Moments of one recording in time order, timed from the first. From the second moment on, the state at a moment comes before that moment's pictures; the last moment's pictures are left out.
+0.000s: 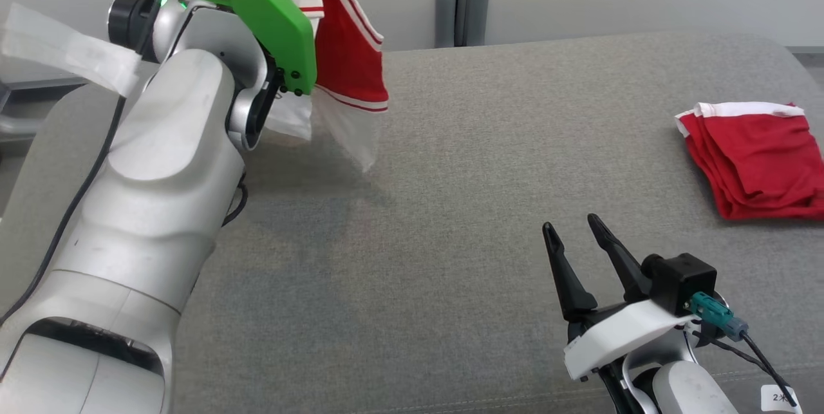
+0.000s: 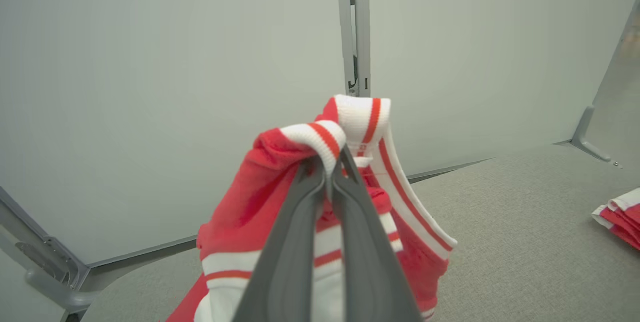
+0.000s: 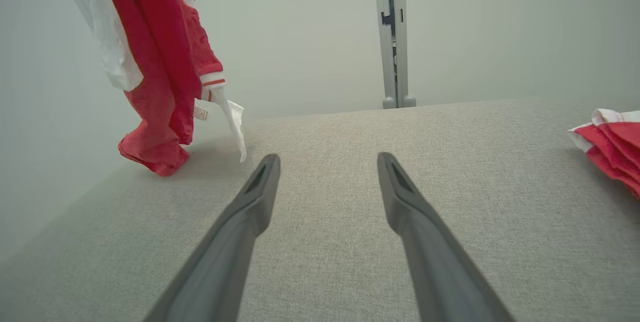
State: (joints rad) left arm -1.11 0.15 -0.62 0.84 -0.59 0.01 0.08; right arm -0.07 -0.05 0.19 0.06 0.26 0.13 -0.10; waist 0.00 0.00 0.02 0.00
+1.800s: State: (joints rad) left arm -1.03 0.05 -1.08 0.78 -0.96 0.06 -0.02; right arm -0.16 -0.05 0.24 0.12 0.27 0.13 -0.13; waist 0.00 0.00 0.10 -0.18
